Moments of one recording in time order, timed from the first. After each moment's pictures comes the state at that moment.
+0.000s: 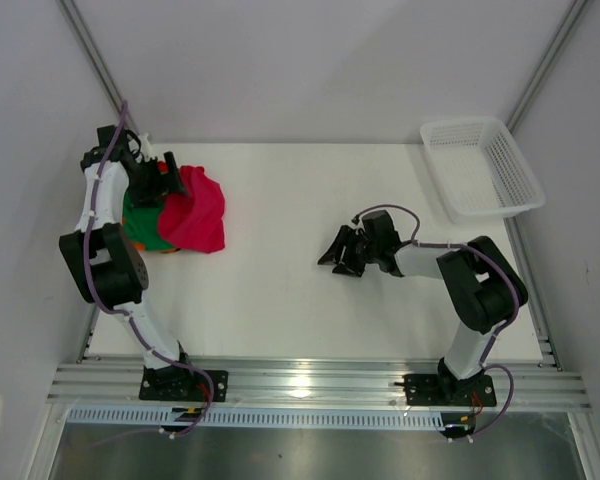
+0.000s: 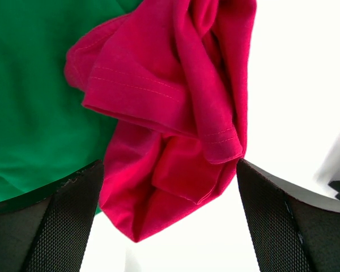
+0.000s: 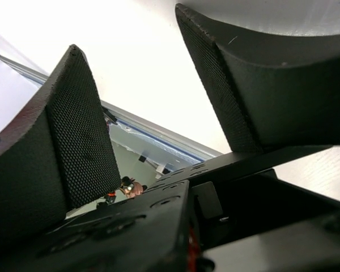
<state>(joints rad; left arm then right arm) 0.29 1.89 1.73 -0.92 0.35 -0.02 0.49 1.78 0.84 0.17 -0.43 0.87</state>
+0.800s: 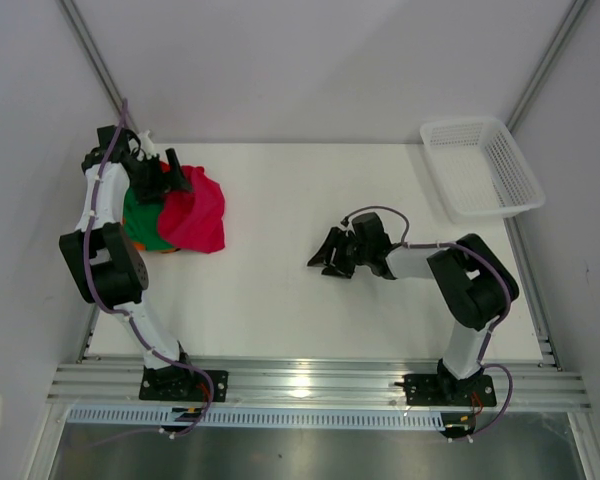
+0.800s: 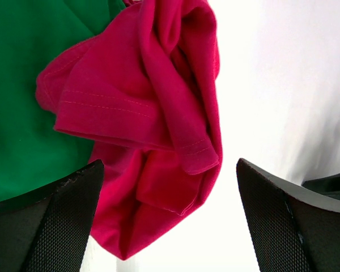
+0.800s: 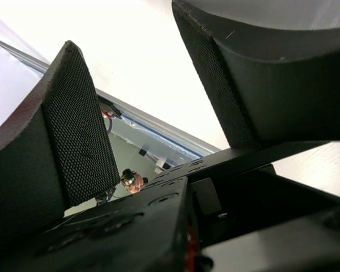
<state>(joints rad) 0.29 1.89 1.71 -0.85 0.44 -0.03 0.55 1.82 0.86 0.25 -0.43 0.92</state>
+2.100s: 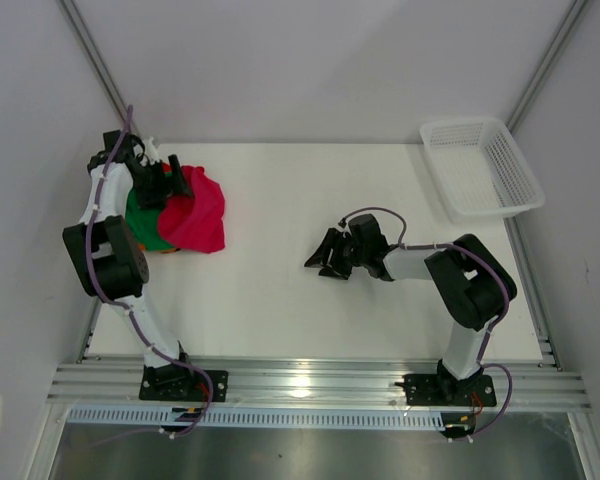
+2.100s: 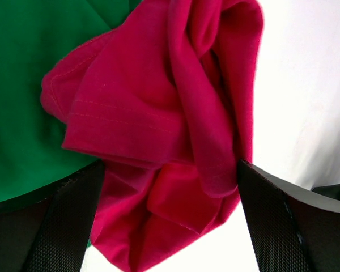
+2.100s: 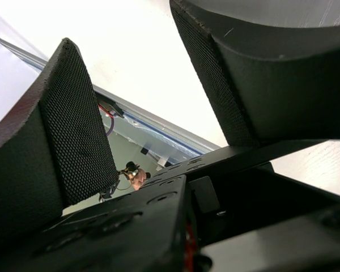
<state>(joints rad) 0.29 1.94 1.71 -0.85 0.41 -0.03 0.58 1.83 0.86 0.27 -0.40 0.95</state>
